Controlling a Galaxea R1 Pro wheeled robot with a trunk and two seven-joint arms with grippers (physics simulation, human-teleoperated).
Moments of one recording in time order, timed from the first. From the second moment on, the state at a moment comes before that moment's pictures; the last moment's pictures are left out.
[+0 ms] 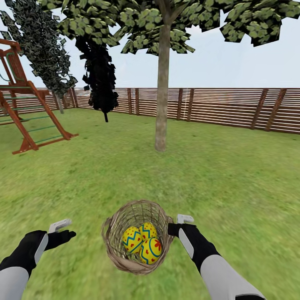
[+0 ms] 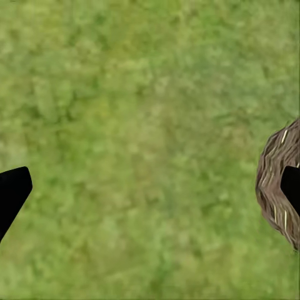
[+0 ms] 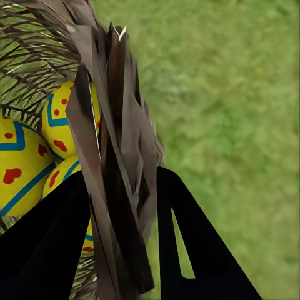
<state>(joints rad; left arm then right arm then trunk) -0.62 0.25 0.37 -0.62 0.00 0.62 -0.20 -0.69 0.17 -0.01 -0.52 -0.14 0.42 -0.13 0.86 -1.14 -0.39</state>
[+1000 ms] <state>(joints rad) -0.62 0.25 0.36 -0.62 0.00 0.62 -0.20 -0.69 0.17 -0.01 -0.52 -0.14 0.42 -0.13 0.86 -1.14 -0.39</state>
